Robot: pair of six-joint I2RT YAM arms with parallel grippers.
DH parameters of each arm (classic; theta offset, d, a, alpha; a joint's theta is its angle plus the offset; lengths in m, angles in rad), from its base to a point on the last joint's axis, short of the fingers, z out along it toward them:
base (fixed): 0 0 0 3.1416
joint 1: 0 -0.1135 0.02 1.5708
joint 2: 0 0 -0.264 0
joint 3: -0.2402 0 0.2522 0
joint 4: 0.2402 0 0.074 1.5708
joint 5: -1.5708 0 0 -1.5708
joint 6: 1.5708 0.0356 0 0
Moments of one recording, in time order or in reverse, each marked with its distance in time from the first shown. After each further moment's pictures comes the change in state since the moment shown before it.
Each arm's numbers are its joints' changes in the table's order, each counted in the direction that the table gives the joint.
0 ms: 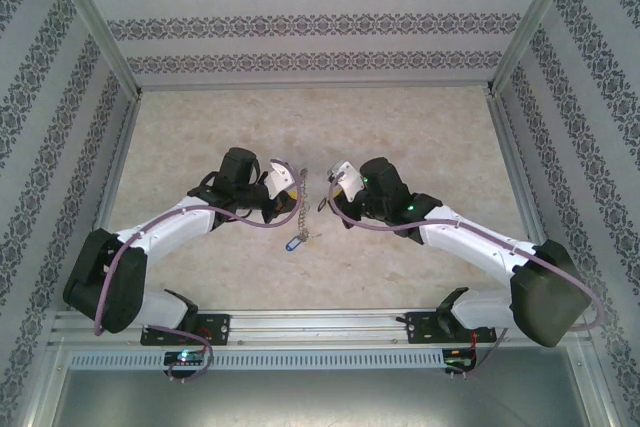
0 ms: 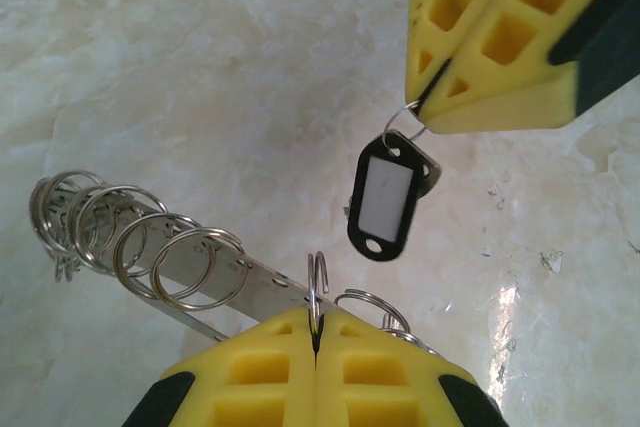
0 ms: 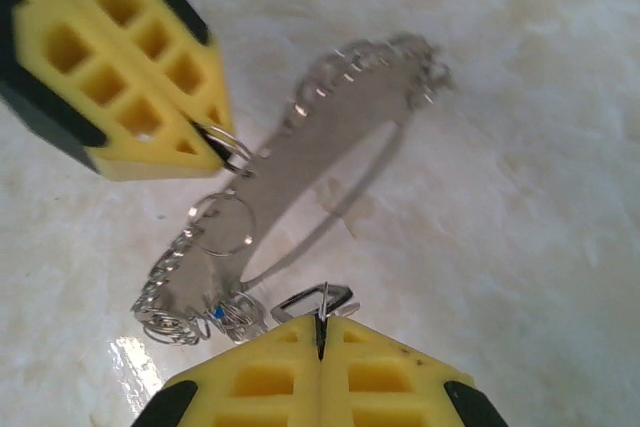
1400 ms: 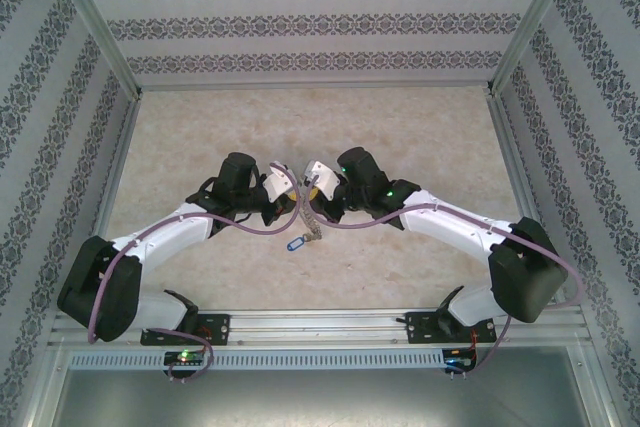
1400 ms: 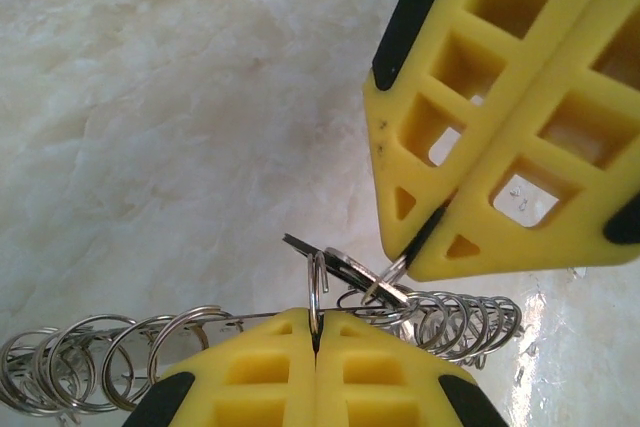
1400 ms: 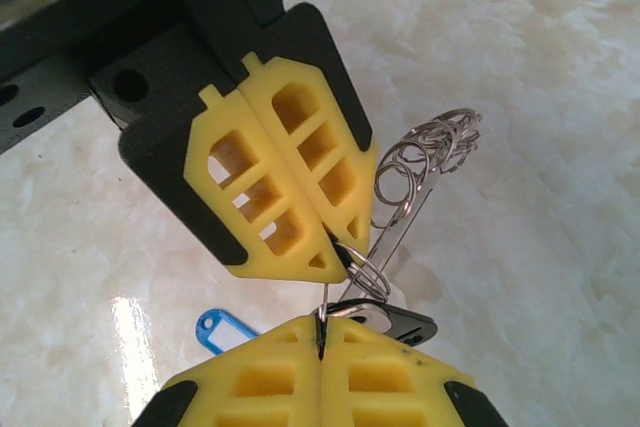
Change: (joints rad) left arm 0.022 -0.047 0.048 -0.046 0.075 -0.019; right arm -0.058 0.160 -0.173 0.061 0.086 -0.181
